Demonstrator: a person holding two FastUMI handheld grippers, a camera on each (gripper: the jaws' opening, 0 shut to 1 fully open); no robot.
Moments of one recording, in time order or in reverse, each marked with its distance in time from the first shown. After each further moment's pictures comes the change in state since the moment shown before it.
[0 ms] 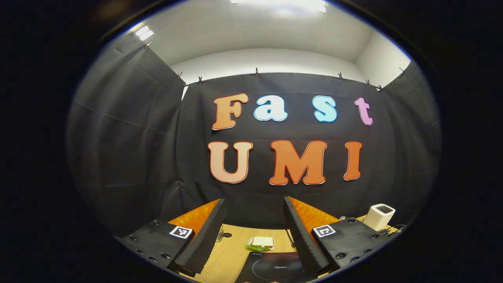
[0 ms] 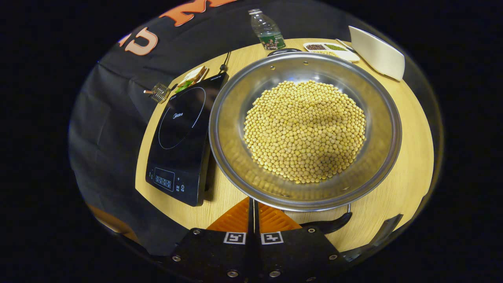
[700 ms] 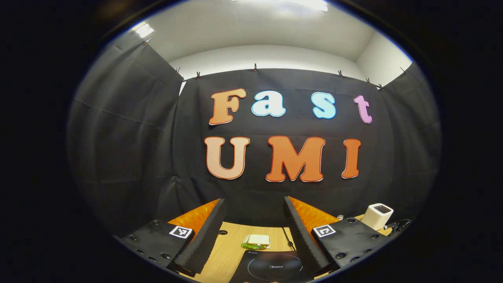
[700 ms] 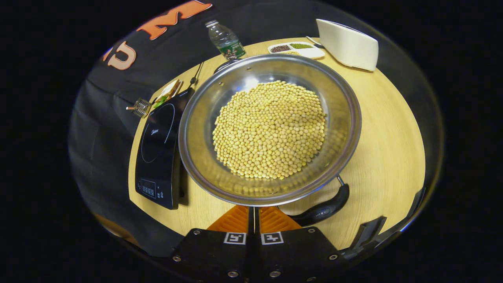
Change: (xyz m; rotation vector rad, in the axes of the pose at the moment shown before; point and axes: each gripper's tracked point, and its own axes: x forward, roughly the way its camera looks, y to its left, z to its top) left arm 0.014 -0.003 -0.016 -0.023 0.030 0.000; right arm -0.016 -0.072 0.013 0.092 -0.036 -0.086
